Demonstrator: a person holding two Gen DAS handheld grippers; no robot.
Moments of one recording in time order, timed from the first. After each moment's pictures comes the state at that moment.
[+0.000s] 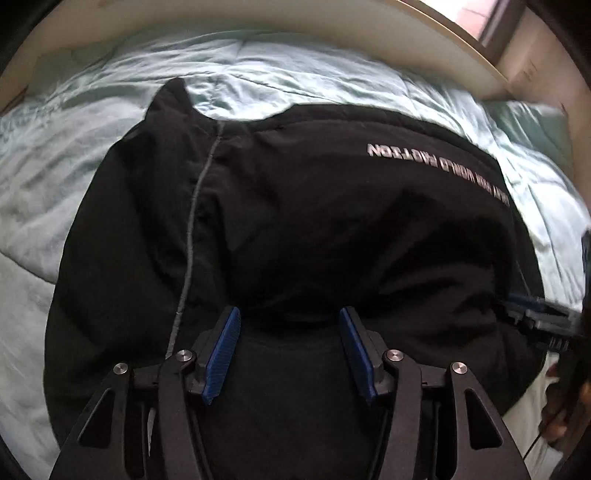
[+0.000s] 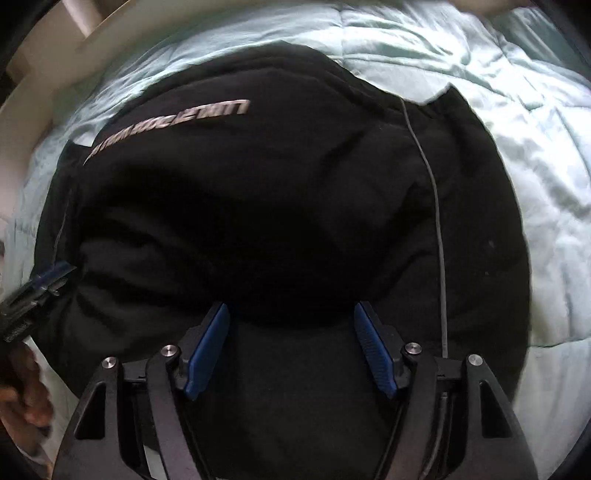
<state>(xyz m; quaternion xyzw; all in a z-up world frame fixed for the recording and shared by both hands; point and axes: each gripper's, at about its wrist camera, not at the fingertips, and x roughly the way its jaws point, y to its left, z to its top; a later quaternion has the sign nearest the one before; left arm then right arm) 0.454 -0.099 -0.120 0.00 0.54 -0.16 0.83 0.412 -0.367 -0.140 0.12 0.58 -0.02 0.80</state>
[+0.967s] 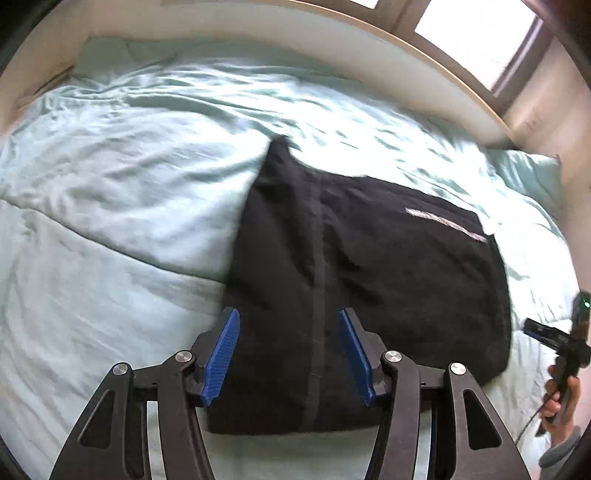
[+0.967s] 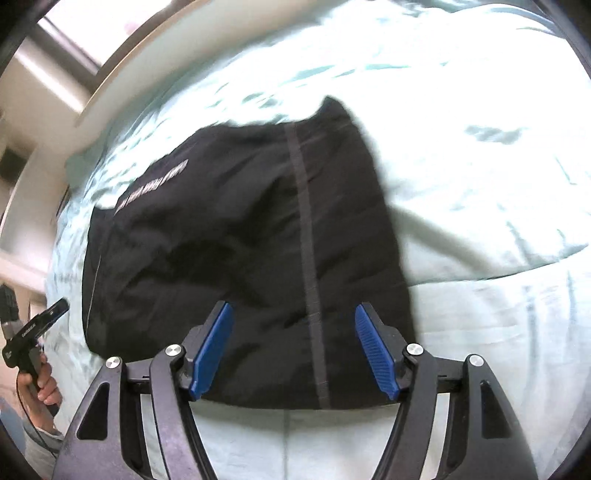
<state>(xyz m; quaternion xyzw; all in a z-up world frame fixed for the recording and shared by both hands) 0.435 0.025 -0.041 -0.05 0.52 -0.14 0.84 0.328 -0.480 -0.082 0.25 0.53 -0.05 0.81</state>
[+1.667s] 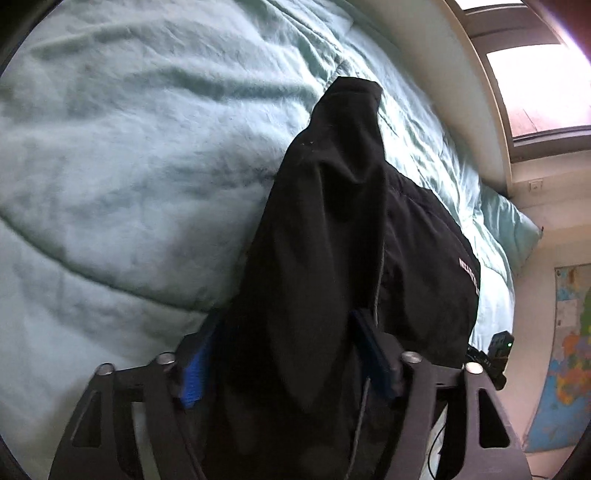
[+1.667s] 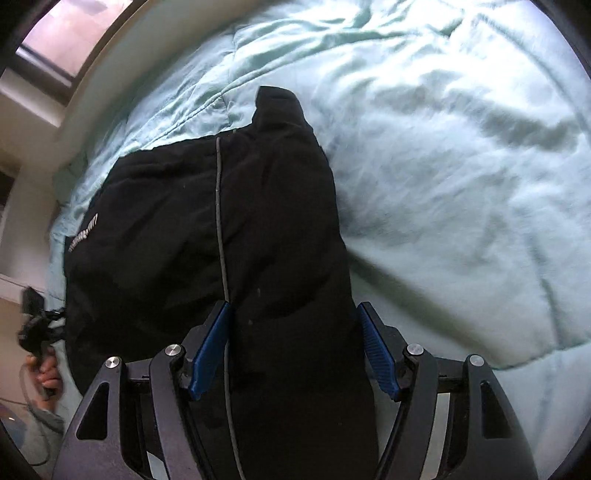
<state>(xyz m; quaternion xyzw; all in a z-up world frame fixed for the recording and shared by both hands) 0.531 0.039 -0.156 -0.24 0.63 -0.21 0.71 0.383 -0.538 -0.155 0.29 0.55 -0.02 0.78</state>
